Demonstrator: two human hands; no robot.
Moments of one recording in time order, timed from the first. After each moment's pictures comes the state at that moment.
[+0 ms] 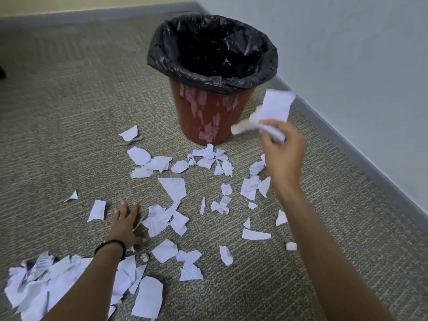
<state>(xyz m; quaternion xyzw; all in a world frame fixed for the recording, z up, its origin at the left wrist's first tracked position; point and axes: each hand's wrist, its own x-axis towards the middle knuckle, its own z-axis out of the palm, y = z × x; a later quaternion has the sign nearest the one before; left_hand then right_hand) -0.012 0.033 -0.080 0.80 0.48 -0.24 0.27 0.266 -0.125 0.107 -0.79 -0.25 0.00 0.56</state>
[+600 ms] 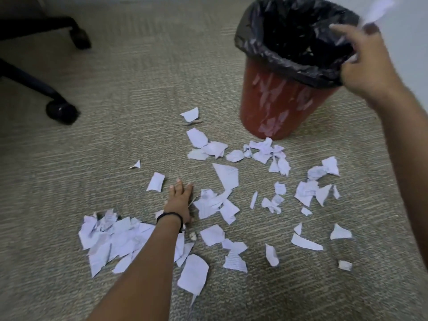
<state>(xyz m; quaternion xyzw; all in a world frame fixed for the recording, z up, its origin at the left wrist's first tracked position) -0.013 0.033 -0.078 0.79 0.48 -0.22 0.31 0.334 -0.010 0.168 -0.82 -0.50 -0.01 0.28</state>
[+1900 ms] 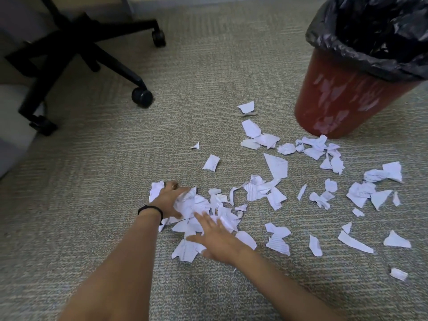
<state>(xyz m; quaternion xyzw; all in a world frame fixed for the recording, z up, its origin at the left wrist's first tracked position) -0.192 0.038 -0.062 0.78 0.51 -0.18 0.32 -0.032 -0.104 -0.062 -0.50 -0.81 0.31 -0.05</state>
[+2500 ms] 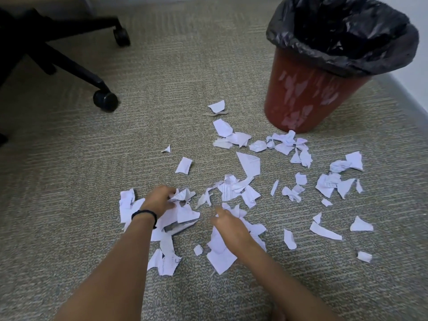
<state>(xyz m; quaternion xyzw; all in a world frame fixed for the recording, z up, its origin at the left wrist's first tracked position) -0.126 0.035 -0.052 0.80 0.52 -0.14 0.27 0.037 -0.108 -0.074 -0.66 -0.72 0.22 -0.04</state>
